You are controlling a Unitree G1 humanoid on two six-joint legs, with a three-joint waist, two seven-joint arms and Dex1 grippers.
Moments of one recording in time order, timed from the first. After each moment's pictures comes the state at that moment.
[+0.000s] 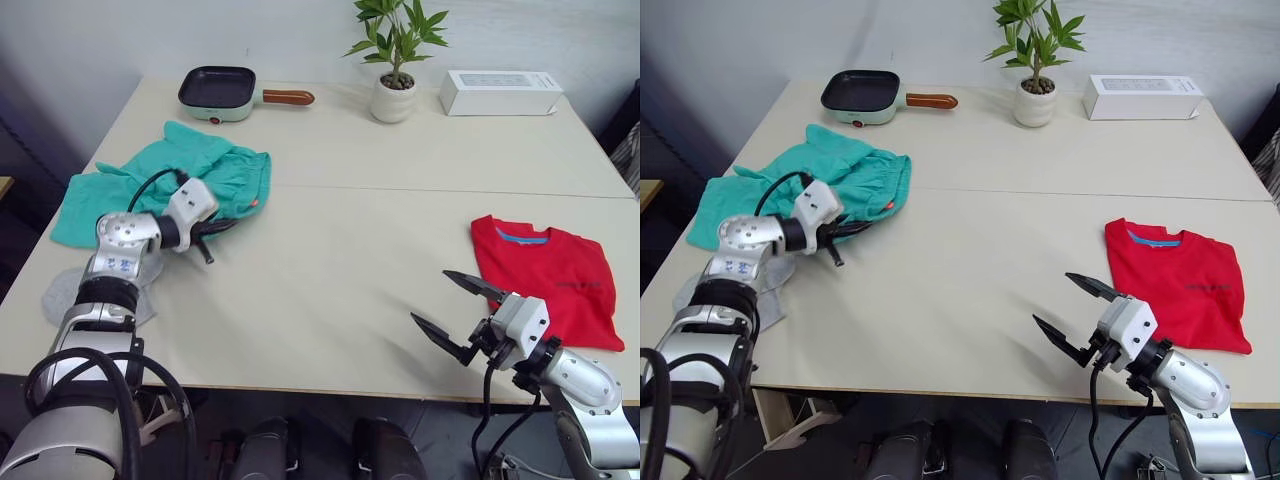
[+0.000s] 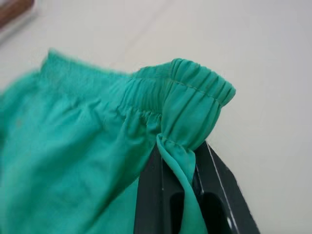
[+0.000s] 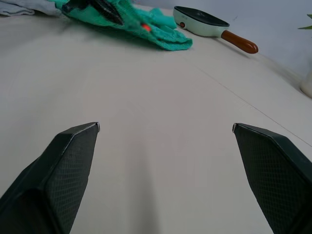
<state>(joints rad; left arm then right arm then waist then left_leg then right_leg) -0.99 0.59 -0.04 0.95 -0.02 -0.29 -1.01 0.15 -0.57 -0.16 -0.28 0.36 -0.18 0.84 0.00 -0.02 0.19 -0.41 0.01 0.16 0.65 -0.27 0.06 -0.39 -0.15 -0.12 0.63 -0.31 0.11</state>
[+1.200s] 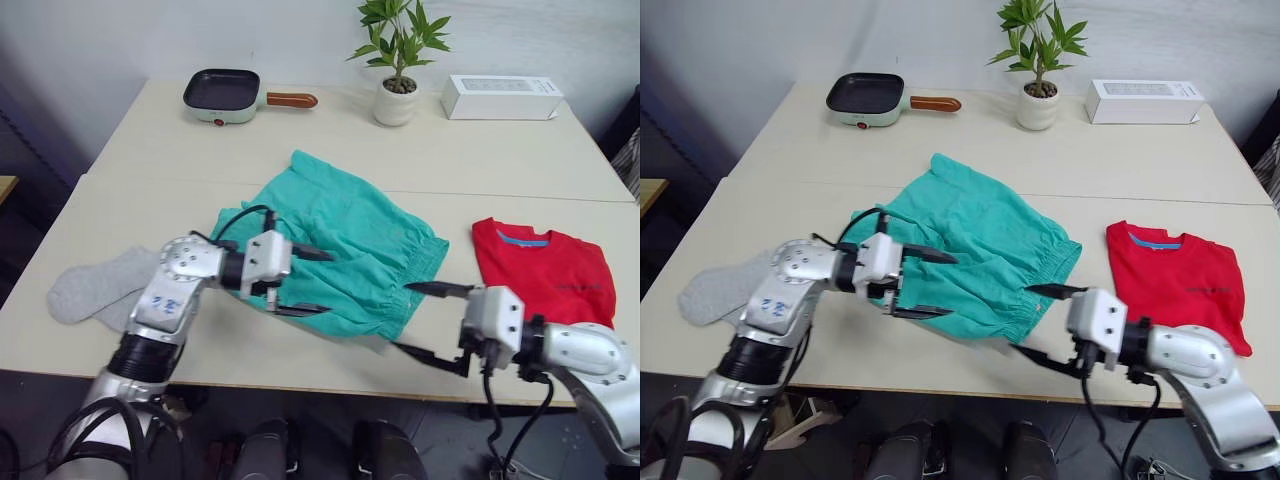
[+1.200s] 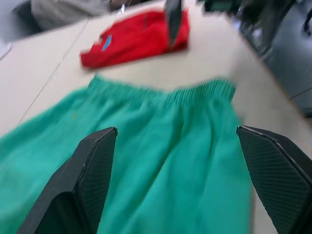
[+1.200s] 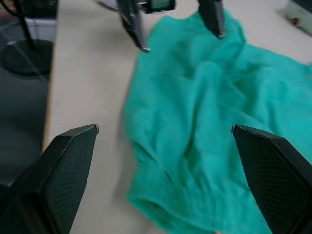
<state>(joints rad) -0.51 0.65 -0.12 0.10 -0.18 -0.08 -1.20 -0.01 -0.79 0.02 -0.53 0.41 0.22 0.96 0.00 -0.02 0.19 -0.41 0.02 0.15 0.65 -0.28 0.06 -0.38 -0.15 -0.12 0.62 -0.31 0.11</state>
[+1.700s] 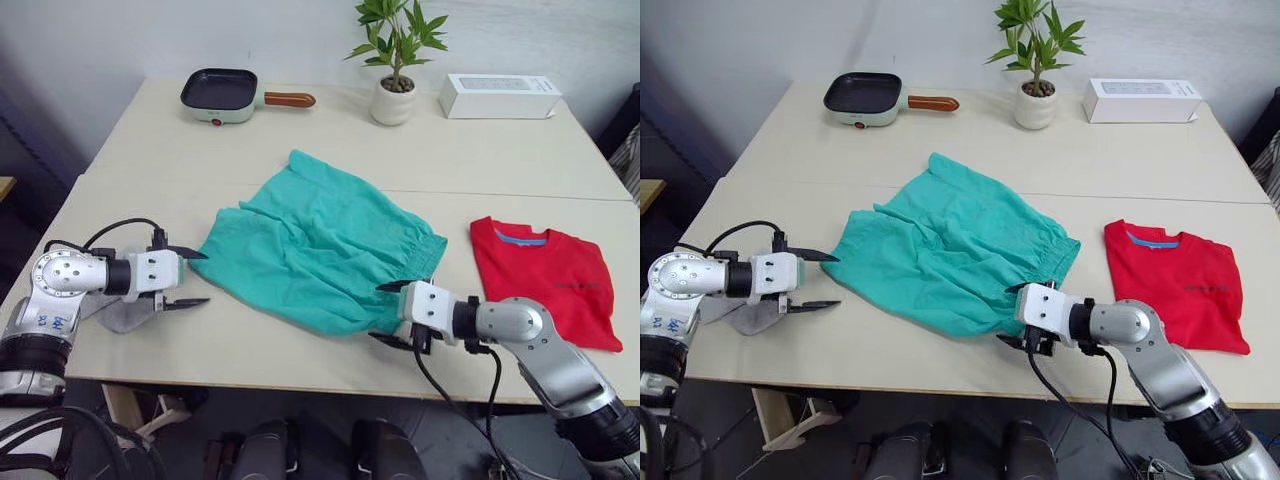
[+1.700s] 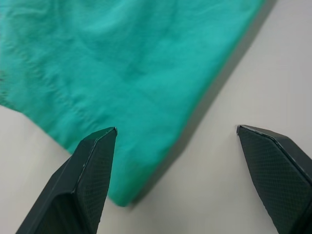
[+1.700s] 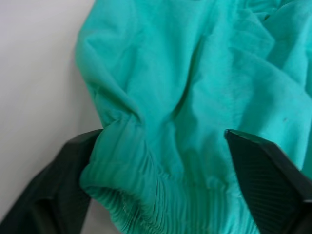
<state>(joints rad) -0.60 0.88 -0.06 0.69 0.01 -0.55 -1.12 -0.26 -0.74 0.23 -0.31 0.08 0.27 0.90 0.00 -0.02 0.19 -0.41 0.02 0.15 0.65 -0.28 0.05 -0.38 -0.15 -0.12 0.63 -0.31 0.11</state>
